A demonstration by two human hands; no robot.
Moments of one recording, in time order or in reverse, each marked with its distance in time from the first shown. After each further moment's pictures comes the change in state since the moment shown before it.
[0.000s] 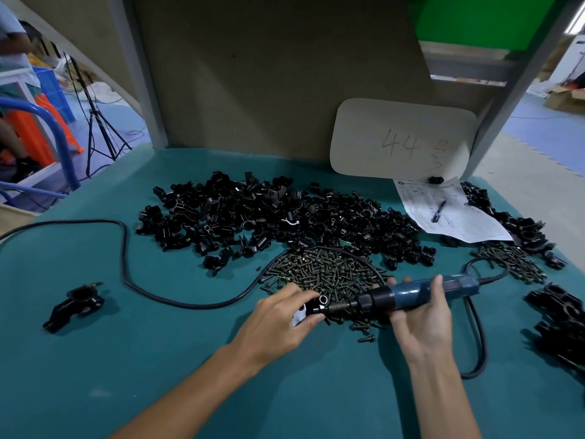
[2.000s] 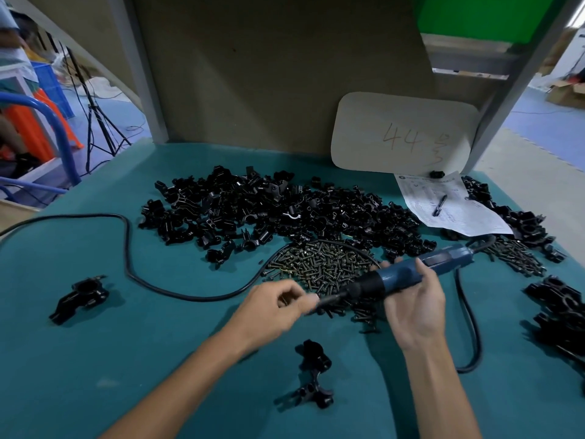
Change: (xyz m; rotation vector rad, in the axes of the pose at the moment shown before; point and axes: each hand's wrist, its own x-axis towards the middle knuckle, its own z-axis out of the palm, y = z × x) left_hand -0.002 -0.003 -0.025 -0.338 -0.165 -0.347; right_hand -0.006 0.006 0.012 -0.080 -0.160 0.000
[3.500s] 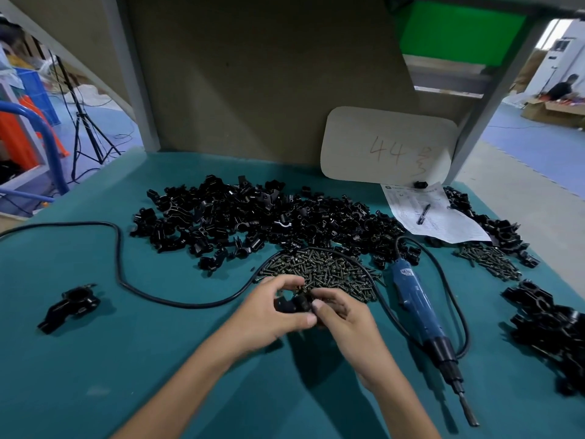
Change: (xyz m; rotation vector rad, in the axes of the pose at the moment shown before) left_hand -0.004 0.022 -0.001 -0.189 0.009 -0.102; right_hand -0.054 0.042 0.007 -1.012 -0.420 -0.118
